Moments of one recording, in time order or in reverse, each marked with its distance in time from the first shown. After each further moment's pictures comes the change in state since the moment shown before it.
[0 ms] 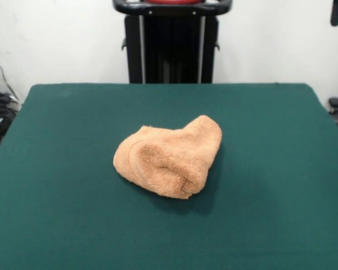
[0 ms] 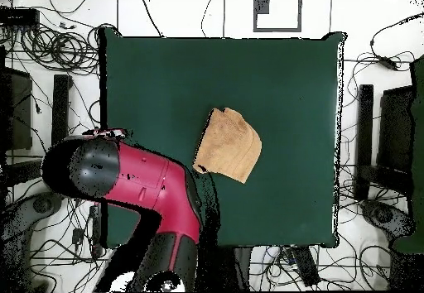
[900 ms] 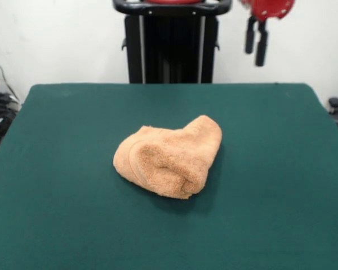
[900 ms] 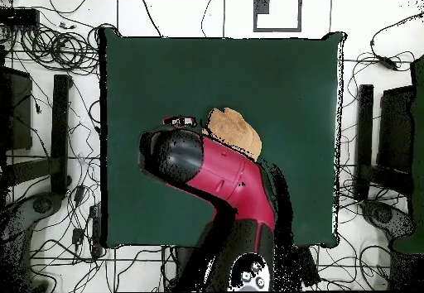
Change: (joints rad) arm -0.235 0.001 0.070 0.039 -0.145 -0.145 0.000
